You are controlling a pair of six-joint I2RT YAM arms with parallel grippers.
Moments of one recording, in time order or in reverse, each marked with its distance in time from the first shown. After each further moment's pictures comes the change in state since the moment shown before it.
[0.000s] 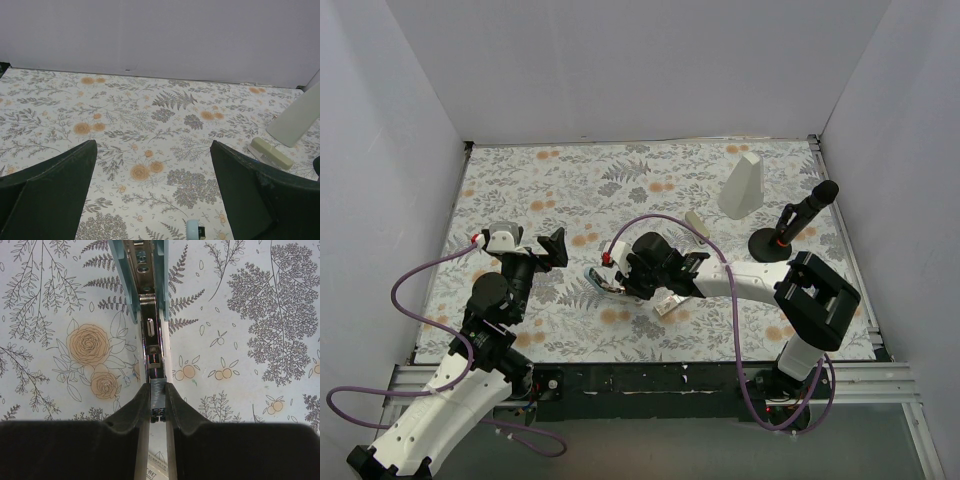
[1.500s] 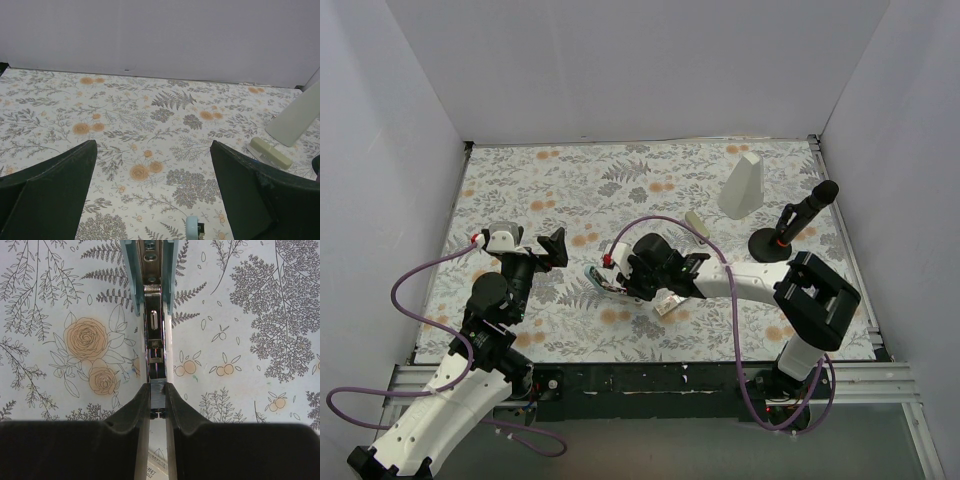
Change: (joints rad) left arm 0.006 0.000 0.000 0.000 0.010 -0.002; right arm 0.000 -0.005 -0.017 0.002 0.000 -0.010
